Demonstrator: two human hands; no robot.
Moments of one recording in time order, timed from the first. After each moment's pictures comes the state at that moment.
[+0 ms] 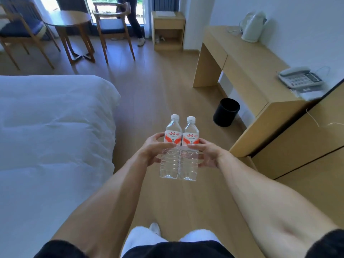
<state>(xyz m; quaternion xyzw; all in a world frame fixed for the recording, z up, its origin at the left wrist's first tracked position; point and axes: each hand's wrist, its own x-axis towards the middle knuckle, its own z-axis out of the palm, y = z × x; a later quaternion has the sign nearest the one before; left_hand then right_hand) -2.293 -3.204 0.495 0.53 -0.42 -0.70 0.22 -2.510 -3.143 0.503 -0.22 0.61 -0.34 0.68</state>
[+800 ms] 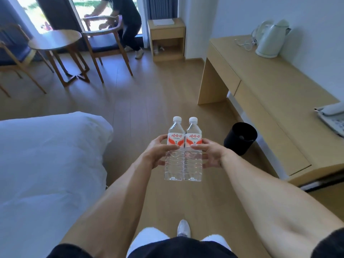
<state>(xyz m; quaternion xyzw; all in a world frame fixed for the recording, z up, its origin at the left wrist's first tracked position) -2.425 -3.582 0.494 0.54 -0.42 -0.70 0.21 -2.646 -3.527 0.494 -0.22 0.61 -0.33 0.68</state>
